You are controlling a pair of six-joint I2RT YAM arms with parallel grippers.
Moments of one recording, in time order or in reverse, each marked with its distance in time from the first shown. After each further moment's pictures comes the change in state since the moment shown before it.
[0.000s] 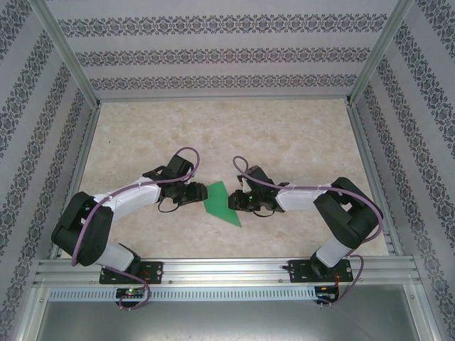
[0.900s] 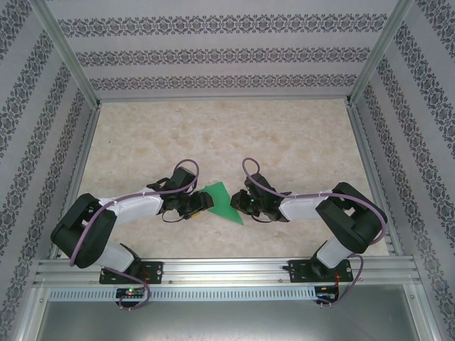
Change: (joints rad) left arm -0.087 -0.013 -0.143 0.190 0.065 -0.296; right arm 0.049 -0.034 -0.098 0.167 0.160 0.318
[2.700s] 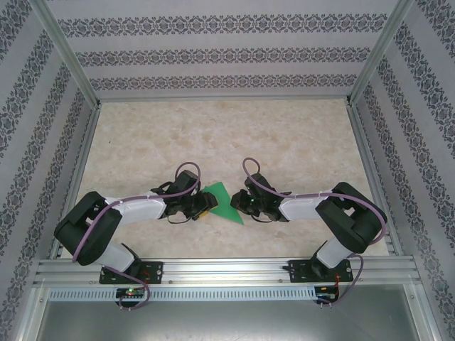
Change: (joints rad) left arm -0.049 0.033 -0.039 0.167 -0.010 -0.173; right arm 0.000 0.003 0.000 0.002 0.000 0.011
